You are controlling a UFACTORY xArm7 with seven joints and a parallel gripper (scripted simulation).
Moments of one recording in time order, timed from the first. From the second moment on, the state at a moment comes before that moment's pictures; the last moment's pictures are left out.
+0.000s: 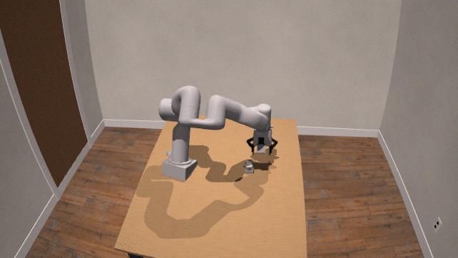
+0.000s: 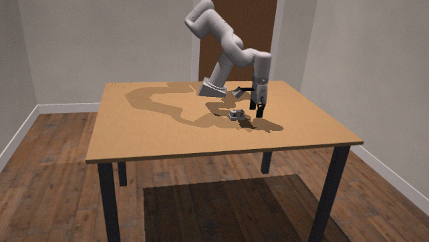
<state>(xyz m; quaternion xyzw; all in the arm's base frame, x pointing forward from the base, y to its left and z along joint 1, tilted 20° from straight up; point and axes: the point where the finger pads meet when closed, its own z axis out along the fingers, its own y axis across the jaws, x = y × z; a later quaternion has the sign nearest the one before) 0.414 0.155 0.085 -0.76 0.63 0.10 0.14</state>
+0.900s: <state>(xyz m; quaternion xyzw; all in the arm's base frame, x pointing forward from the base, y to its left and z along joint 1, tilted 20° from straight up) 0.416 0.164 0.093 -0.59 0.79 0.13 0.11</state>
